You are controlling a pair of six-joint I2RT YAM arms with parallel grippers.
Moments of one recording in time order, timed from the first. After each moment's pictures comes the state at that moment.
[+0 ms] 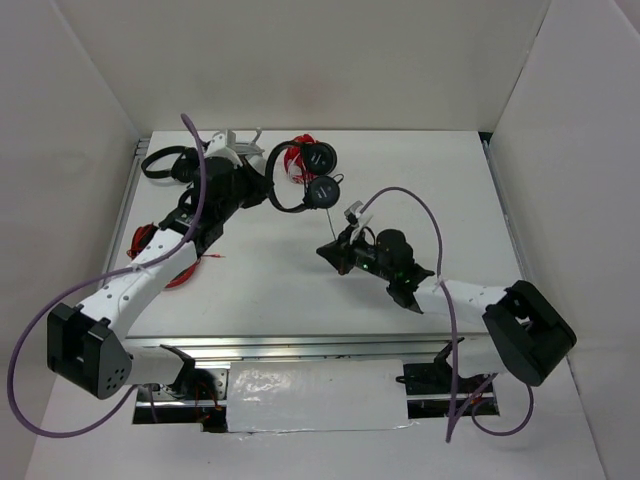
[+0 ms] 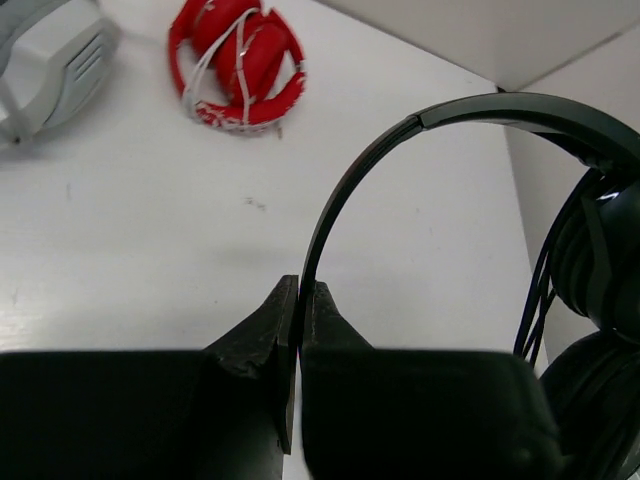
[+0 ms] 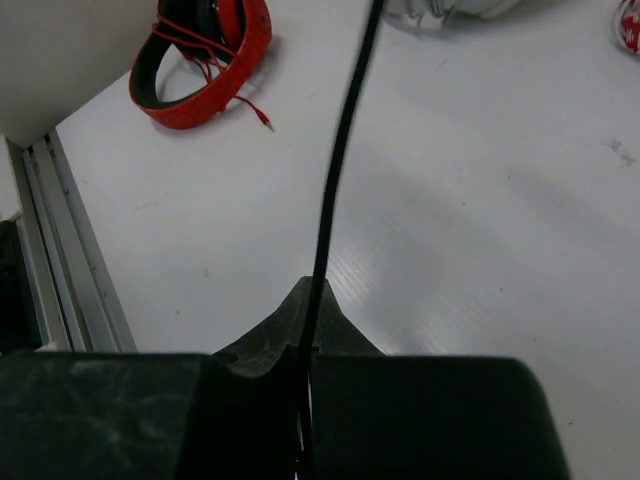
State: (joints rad) left arm -0.42 1.29 1.13 -0.12 -0.06 -0.66; right arm 0.64 1.34 0.49 0.70 -0.33 0.26
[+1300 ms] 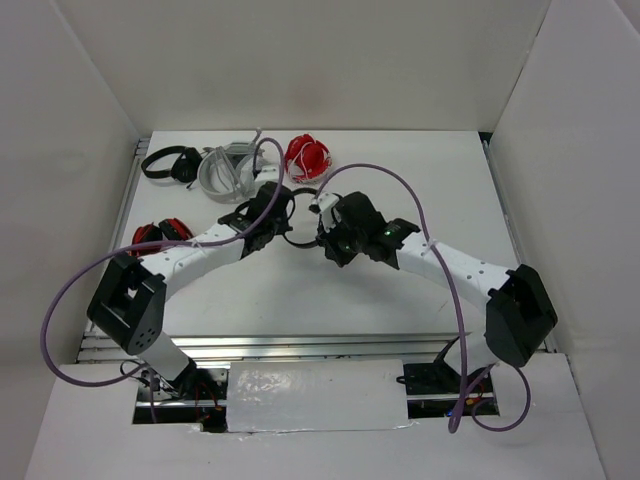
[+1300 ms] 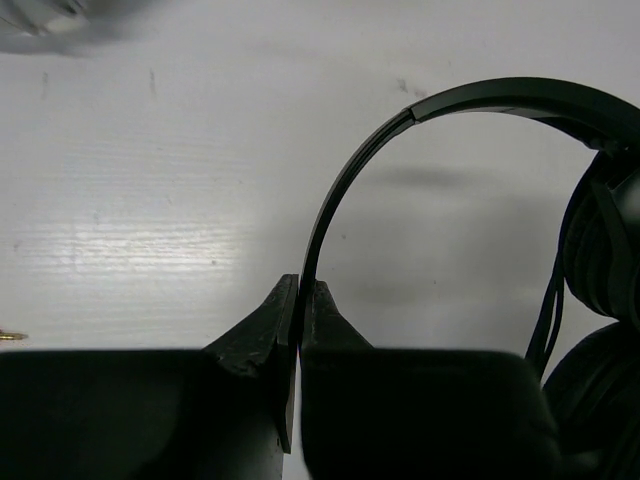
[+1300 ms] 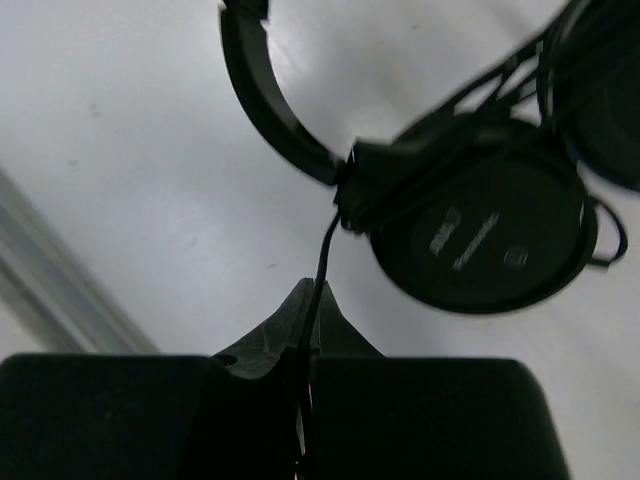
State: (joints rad) left arm -0.59 1.58 1.12 -0.21 -0.42 -0.55; right arm 0.74 1.45 1.05 -0.36 -0.08 -0.02
